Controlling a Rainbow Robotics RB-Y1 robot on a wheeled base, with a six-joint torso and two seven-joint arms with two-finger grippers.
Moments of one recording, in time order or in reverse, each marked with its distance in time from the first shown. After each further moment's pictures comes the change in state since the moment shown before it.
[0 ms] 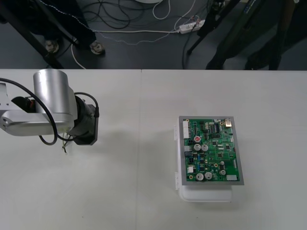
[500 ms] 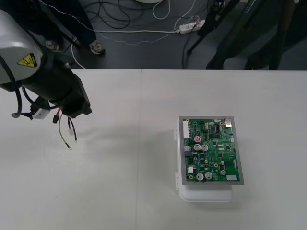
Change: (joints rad) right arm -0.002 0.000 0.000 0.000 0.000 0.000 0.000; left arm 0.002 0.197 0.337 -0.015 0.501 -0.138 0.000
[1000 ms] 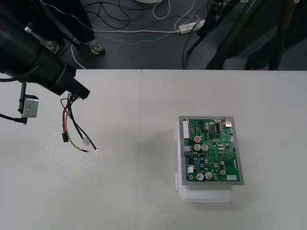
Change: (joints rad) right arm -0.002 0.000 0.000 0.000 0.000 0.000 0.000; left arm 0.000 0.126 0.075 0.157 0.723 -0.042 0.000
